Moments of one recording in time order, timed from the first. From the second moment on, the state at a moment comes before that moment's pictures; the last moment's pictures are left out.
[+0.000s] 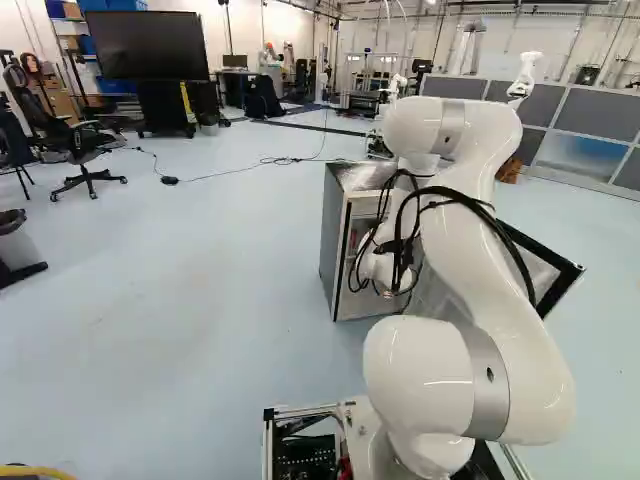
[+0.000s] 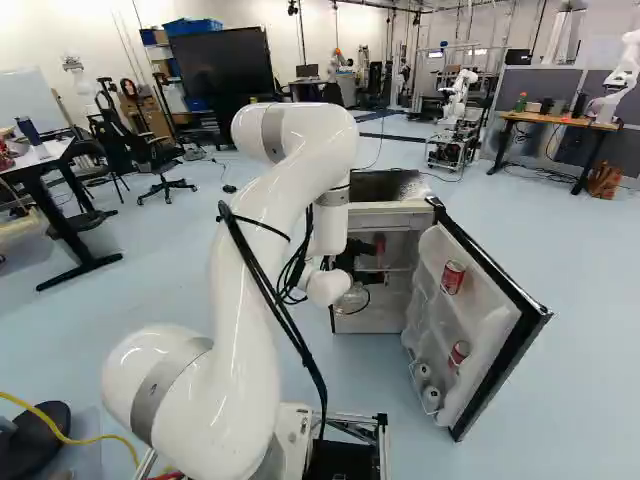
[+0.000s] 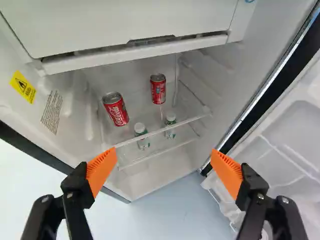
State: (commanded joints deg) arm -16.9 -54.0 -45.0 3.6 70.1 0.0
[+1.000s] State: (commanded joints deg) arm -16.3 -66.0 -57.6 3.6 70.1 0.0
